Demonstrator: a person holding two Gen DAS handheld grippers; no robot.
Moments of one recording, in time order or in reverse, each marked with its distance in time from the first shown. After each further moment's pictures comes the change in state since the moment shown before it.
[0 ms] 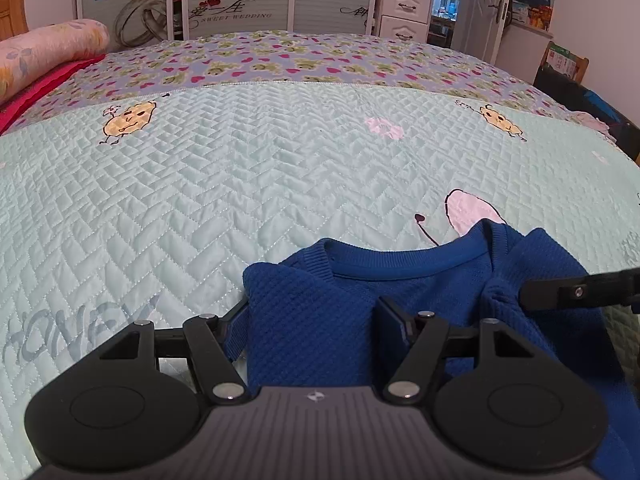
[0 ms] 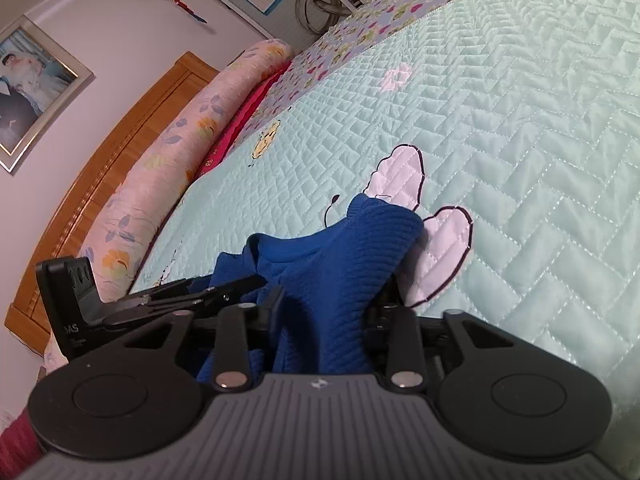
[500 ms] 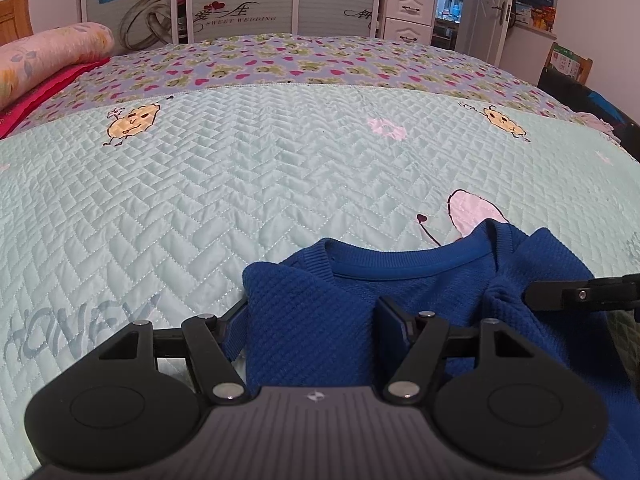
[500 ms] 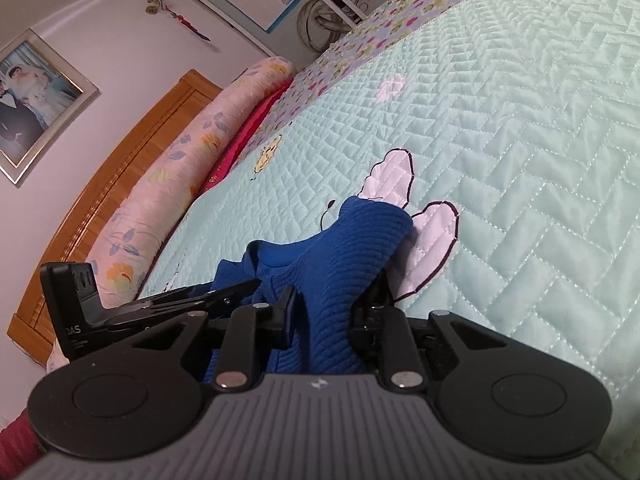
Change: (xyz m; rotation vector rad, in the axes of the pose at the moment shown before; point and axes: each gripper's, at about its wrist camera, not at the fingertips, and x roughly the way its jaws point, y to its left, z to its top) left arm 0.001 -0.002 -0.002 0.000 -0.009 0.017; right arm -0.004 -0.007 -0.009 0.012 -0.060 0.023
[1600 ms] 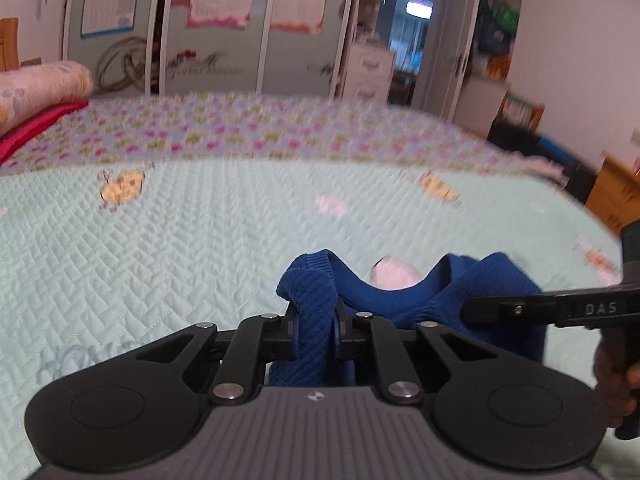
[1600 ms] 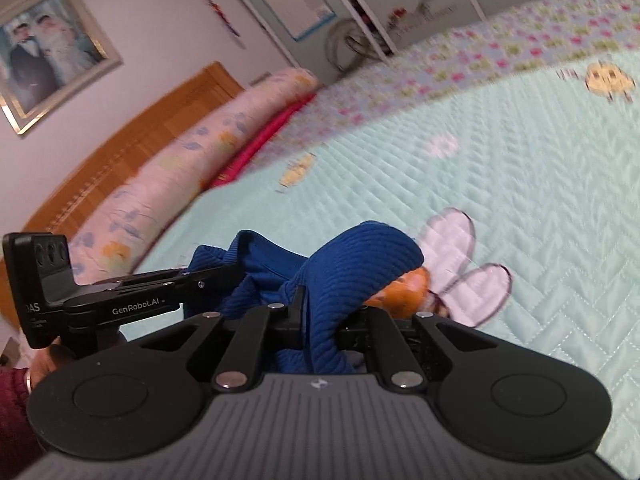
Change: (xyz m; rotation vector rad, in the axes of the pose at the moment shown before) left arm -0.114 0.001 0.015 -0.014 -0.188 -0.160; right arm -0.041 0.091 0.005 -0.209 -0.060 -0.048
